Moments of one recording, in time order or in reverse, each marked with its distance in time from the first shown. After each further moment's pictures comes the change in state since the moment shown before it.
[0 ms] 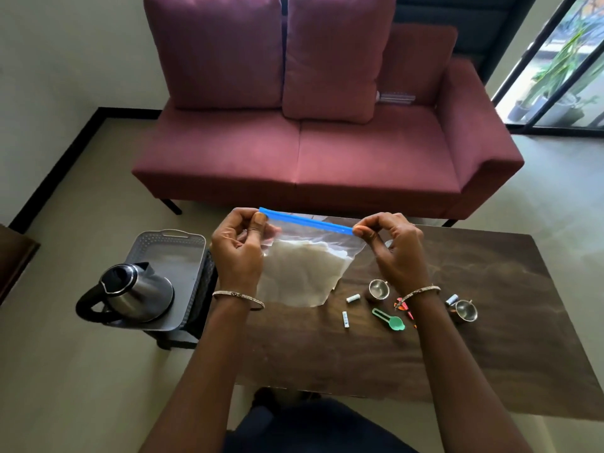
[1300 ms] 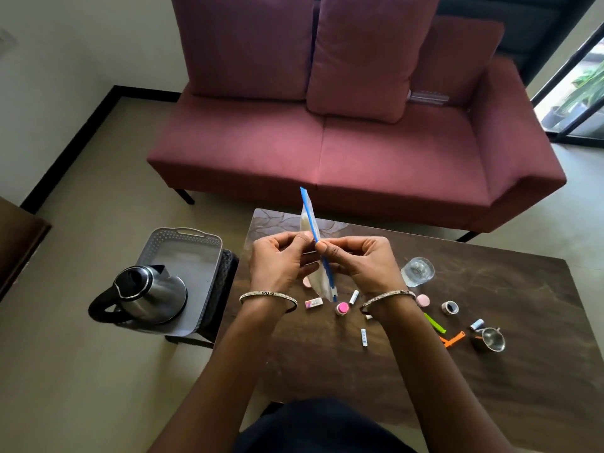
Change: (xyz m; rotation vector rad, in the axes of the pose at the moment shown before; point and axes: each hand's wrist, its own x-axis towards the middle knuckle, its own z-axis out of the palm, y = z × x) left_hand 0.049 0.010 0.004 -0.085 -0.172 -0.566; right_hand 0.047 -0.059 0.089 0.675 -0.371 0.661
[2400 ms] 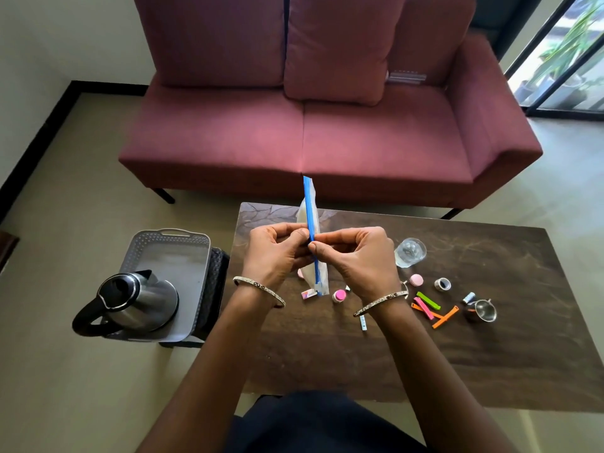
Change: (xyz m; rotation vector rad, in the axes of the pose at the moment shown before) left_hand 0.025 -0.004 -0.020 0.073 -0.185 -0.009; right_hand -0.011 0.004 0.022 -0.357 0.190 -0.166
